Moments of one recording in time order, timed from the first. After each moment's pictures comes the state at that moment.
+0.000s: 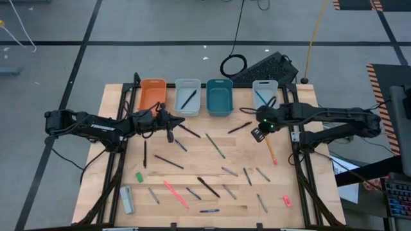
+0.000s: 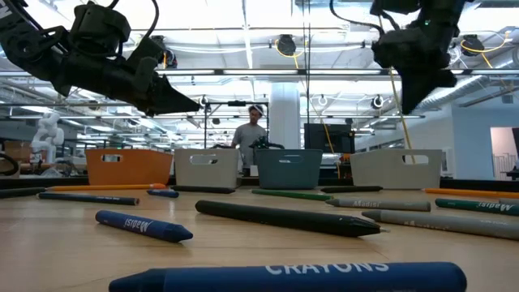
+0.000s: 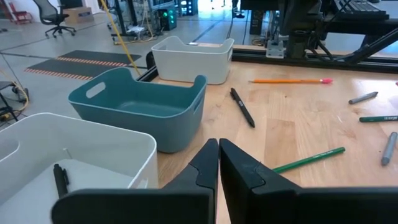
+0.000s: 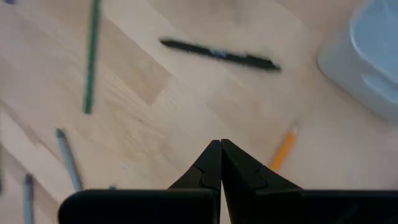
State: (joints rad) left arm 0.24 1.17 0.26 0.71 -0.05 0.02; right arm -0.15 1.10 0.89 -1.02 0.06 0.73
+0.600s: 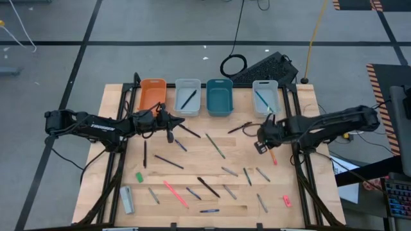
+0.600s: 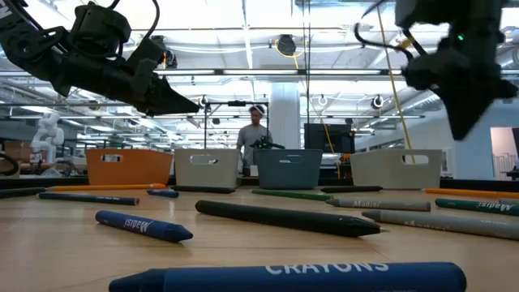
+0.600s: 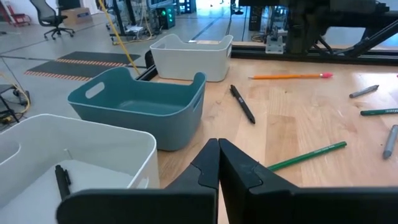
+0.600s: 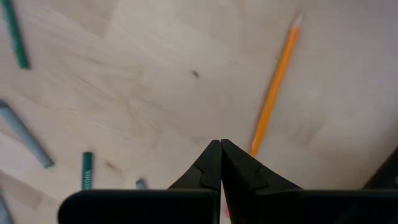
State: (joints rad) left arm 0.24 1.17 0.26 0.70 -0.05 0.04; right arm 0.09 1.11 0.73 -1.05 0.06 1.19
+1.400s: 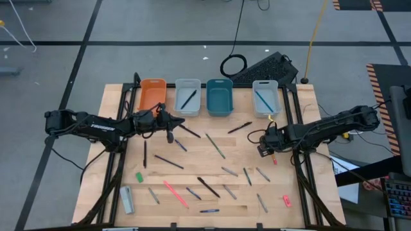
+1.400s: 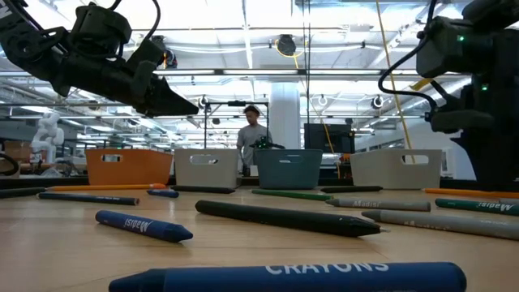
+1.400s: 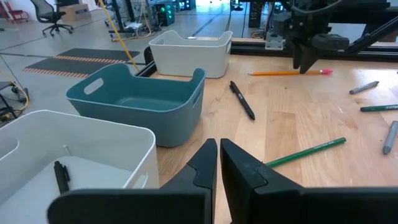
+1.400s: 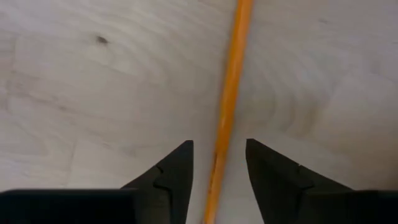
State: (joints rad) left arm 0.24 1.17 0.26 0.68 -0.04 0.04; right arm 0.12 1.10 0.46 -0.86 0.05 1.34
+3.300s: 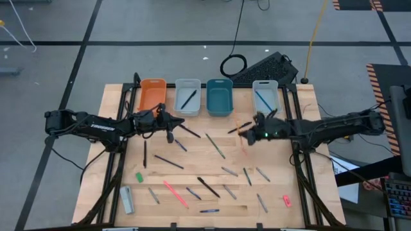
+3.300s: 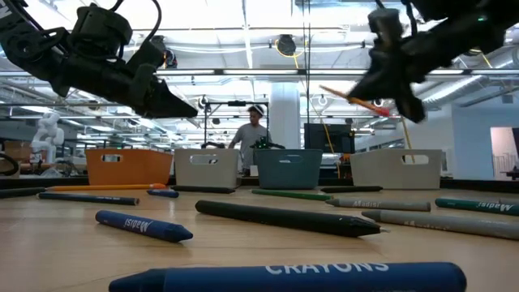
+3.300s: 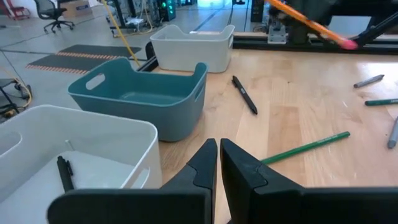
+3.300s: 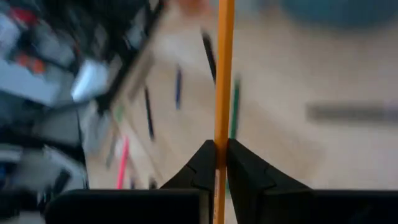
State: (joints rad) left arm 0.23 1.17 0.26 0.67 -0.05 0.05; right arm -0.02 0.96 0.44 0.05 0.15 0.98
